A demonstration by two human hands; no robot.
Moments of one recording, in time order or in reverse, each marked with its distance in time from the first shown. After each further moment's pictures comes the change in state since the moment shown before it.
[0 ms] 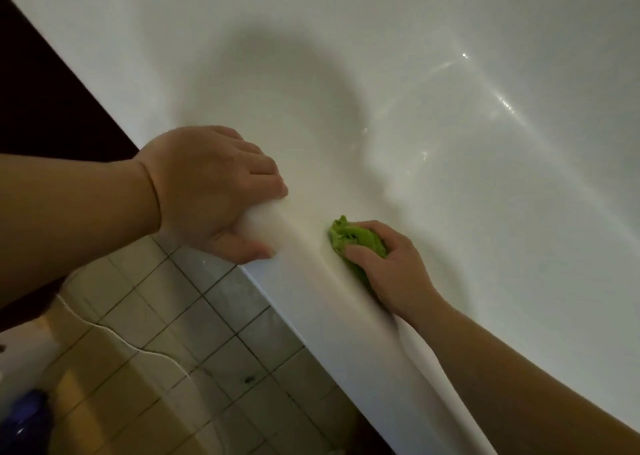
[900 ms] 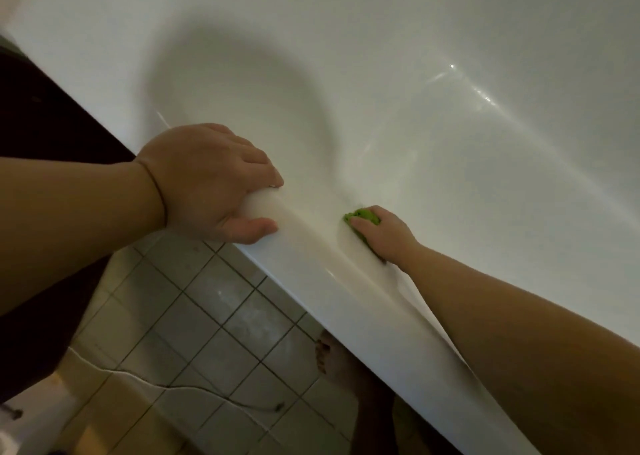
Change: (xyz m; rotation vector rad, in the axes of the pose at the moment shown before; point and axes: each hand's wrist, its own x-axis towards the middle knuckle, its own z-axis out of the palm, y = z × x) left_hand -0.023 -0.063 -0.002 0.008 0.078 0.021; right_hand 0.101 0.008 0.031 -0.206 0.064 0.218
